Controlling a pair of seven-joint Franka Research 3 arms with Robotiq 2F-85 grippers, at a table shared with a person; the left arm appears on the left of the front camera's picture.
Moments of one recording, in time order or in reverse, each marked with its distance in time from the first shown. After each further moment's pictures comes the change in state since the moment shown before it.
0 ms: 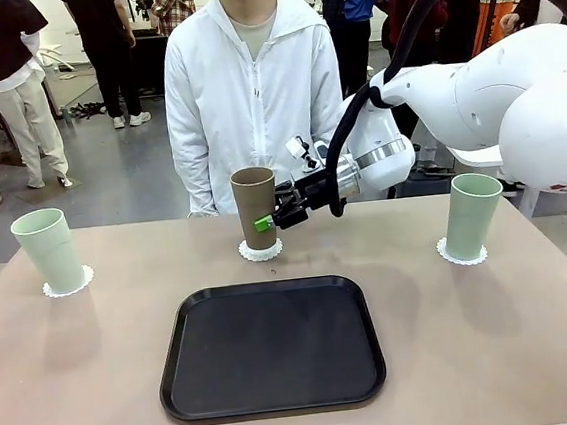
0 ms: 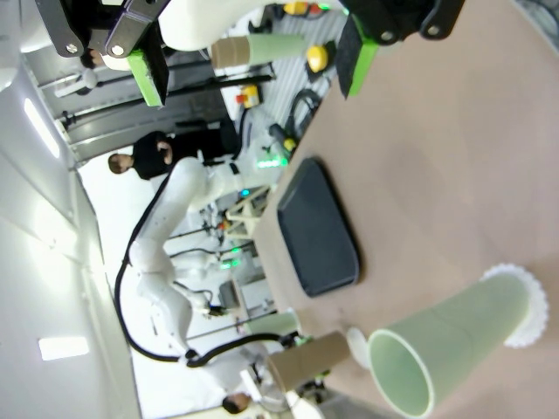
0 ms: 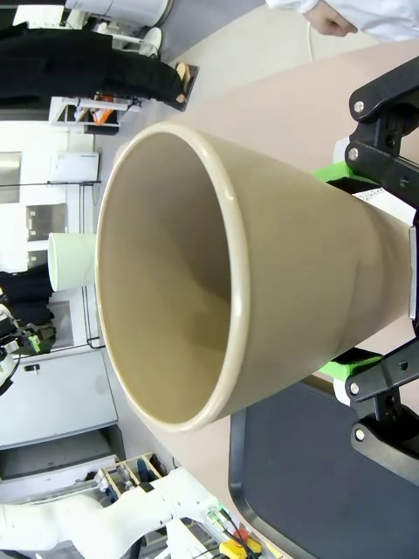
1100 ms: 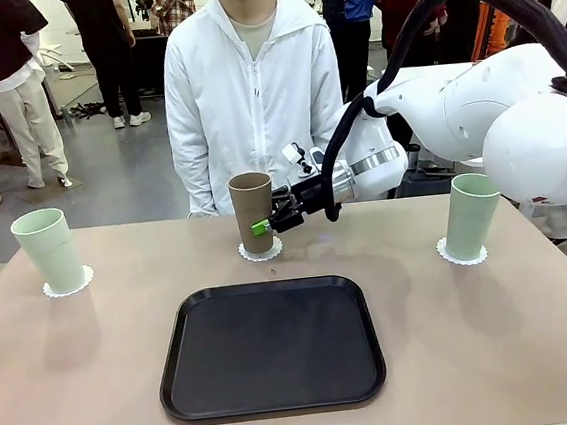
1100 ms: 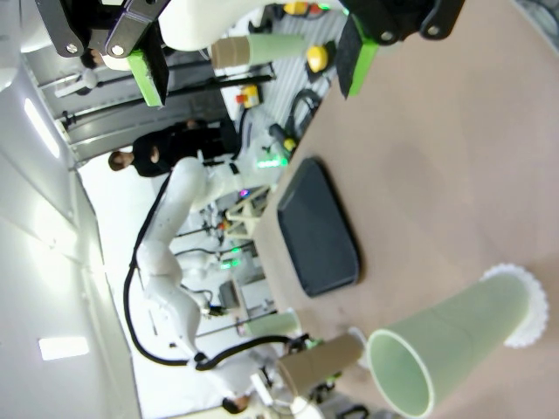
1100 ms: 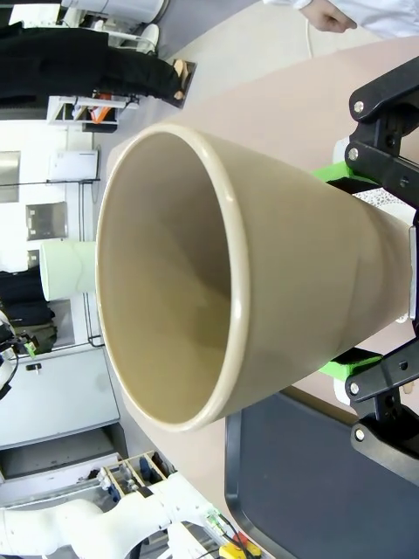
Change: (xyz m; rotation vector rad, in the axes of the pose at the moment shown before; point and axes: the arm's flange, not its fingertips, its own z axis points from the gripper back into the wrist) left arm 0.000 0.000 0.000 0.000 0.000 0.000; right arm -0.013 -0.016 -0.010 0.010 -0.002 -0.013
